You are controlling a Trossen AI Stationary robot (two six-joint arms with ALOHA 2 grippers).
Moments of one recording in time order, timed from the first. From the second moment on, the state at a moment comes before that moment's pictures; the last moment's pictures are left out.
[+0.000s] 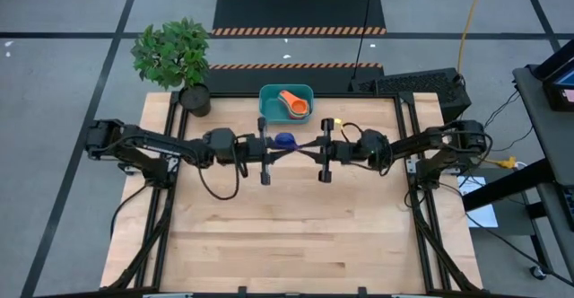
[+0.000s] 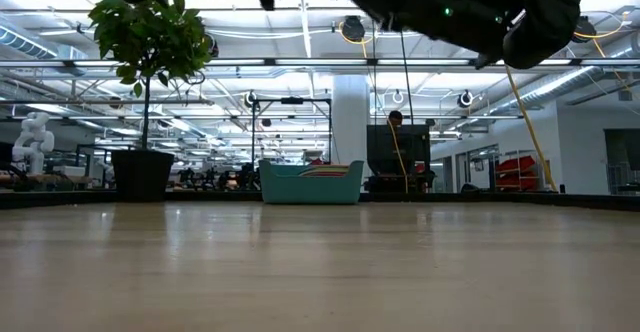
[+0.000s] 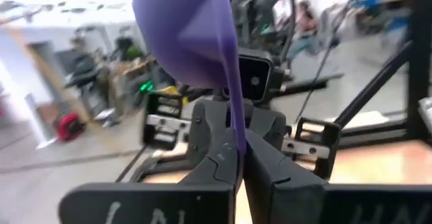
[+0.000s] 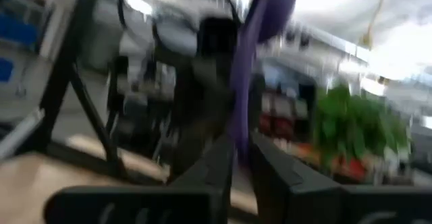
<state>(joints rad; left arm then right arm) 0.00 1.40 0.81 0.69 -0.05 0.25 -0.11 1.54 0.56 1.30 -0.17 -0.32</state>
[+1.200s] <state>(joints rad) 0.14 1.41 0.81 -0.12 0.09 0.15 -0.17 1.54 0.80 0.60 -0.14 -0.07</state>
